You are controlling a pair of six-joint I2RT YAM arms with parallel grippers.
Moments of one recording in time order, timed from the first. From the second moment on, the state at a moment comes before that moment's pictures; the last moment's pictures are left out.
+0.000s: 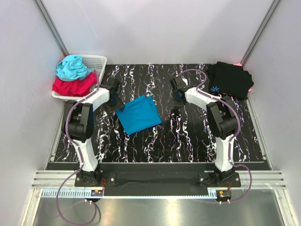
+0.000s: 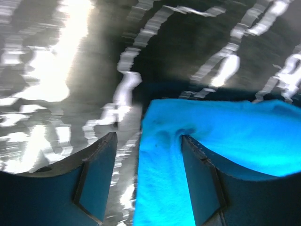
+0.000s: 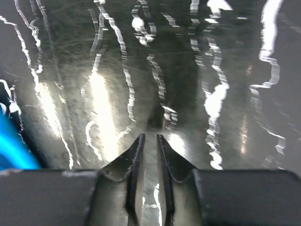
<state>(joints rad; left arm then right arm) -0.21 1.92 1.33 -0.70 -0.14 -0.77 0.46 2.06 1.48 -0.48 0.20 0.48</state>
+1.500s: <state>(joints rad) -0.23 1.59 1.00 -0.47 0.23 -0.75 0.45 2.18 1.56 -0.27 -0.59 0.38</state>
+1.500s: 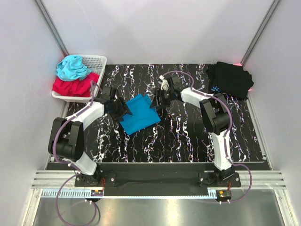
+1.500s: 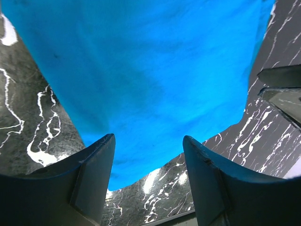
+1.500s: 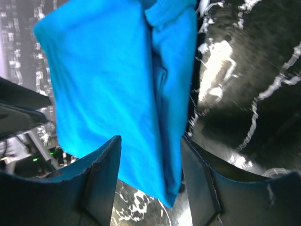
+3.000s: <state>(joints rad) -0.21 1.60 1.00 -0.48 0.23 -0.73 0.44 2.21 1.54 -0.17 -0.53 0.37</state>
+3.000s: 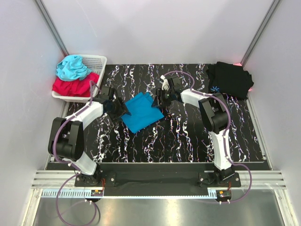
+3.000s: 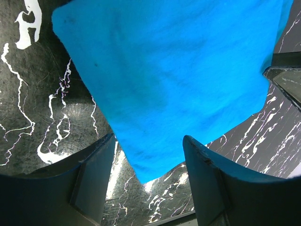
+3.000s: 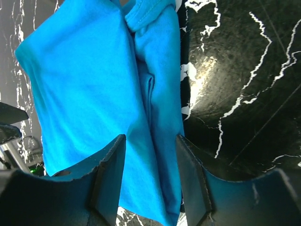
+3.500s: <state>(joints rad) -0.21 1.60 1.00 -0.48 0.23 -0.72 0.43 2.17 1.53 -0.19 -0.51 0.34</state>
